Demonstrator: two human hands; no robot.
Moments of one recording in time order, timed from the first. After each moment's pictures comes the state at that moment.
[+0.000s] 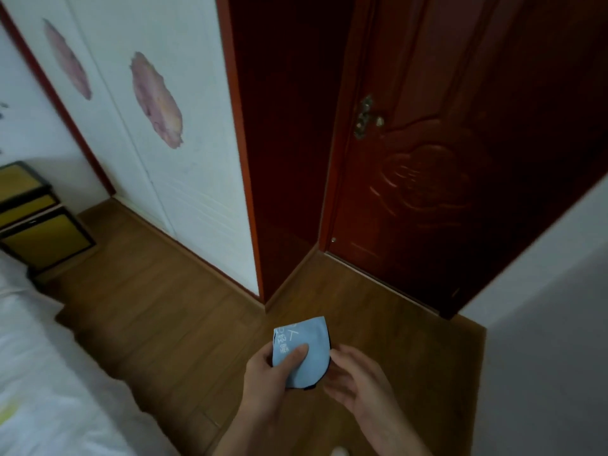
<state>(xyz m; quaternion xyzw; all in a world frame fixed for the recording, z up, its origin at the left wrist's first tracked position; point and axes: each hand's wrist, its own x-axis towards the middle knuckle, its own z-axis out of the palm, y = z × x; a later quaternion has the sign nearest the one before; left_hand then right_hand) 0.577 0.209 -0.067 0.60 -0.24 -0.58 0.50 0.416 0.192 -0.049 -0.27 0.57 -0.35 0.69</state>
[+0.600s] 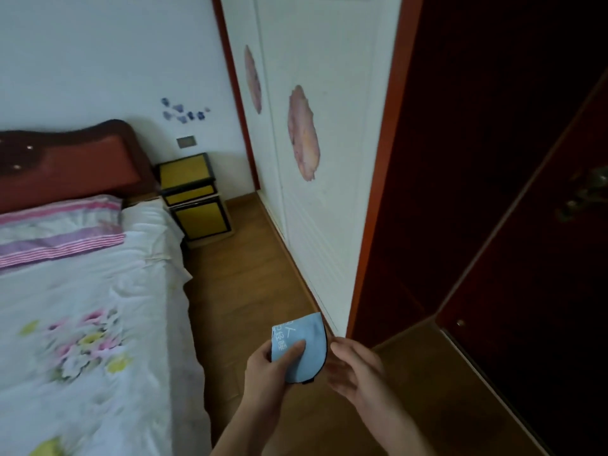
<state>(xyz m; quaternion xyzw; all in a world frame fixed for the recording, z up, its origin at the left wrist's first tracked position) 0.723 0.010 -0.058 0.66 -0.05 -0.41 0.63 0.594 -0.094 -0.055 -0.41 0.44 -0.15 0.78</state>
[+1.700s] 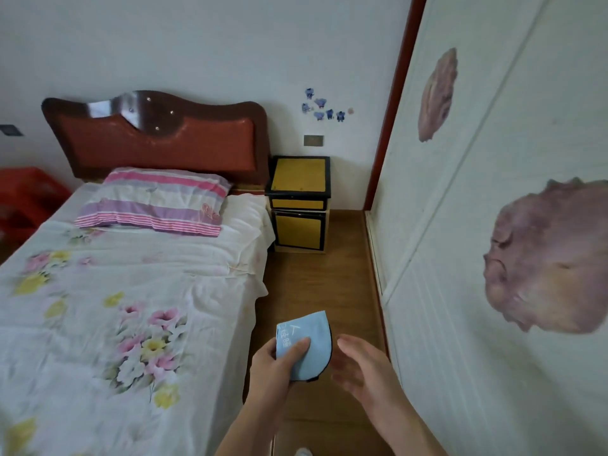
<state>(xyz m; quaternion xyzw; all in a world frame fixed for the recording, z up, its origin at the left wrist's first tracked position) 1.143 -0.075 -0.075 0.64 0.12 -0.26 0.71 1.080 -0.231 -0.076 -0.52 0.36 0.06 0.77</state>
